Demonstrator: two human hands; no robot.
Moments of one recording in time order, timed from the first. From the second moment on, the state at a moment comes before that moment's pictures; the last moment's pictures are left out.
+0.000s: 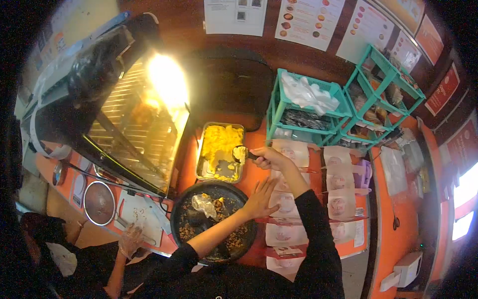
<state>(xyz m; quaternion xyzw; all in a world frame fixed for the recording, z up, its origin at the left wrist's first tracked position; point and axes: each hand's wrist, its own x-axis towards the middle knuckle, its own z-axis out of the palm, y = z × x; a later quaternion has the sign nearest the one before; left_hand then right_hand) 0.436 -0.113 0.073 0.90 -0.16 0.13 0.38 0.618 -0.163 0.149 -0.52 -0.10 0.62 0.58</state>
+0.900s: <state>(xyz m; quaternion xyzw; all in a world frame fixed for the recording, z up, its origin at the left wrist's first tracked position) 0.390 -0.144 0.039 0.91 -0.14 0.06 0.38 0.574 -0.305 0.079 -0.78 0.03 0.33 0.53</state>
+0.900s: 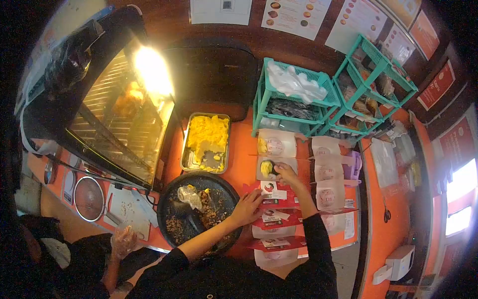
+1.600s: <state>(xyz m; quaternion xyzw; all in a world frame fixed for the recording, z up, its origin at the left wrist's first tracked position) 0.384 -0.150 0.031 0.92 -0.13 0.06 0.36 0.569 -0.263 0.054 -0.94 -0.31 0.11 0.09</state>
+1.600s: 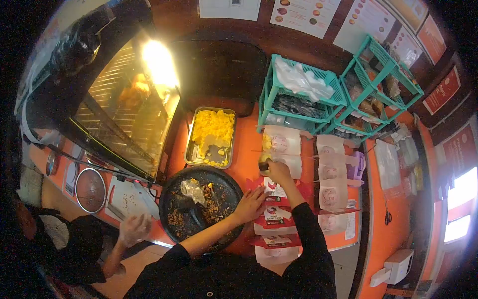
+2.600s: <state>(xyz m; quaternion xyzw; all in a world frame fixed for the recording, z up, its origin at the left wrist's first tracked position) 0.365 -0.141 0.061 0.90 -0.05 0.14 0.42 0.553 -0.163 0.110 -0.86 -0.34 0.11 0.37</state>
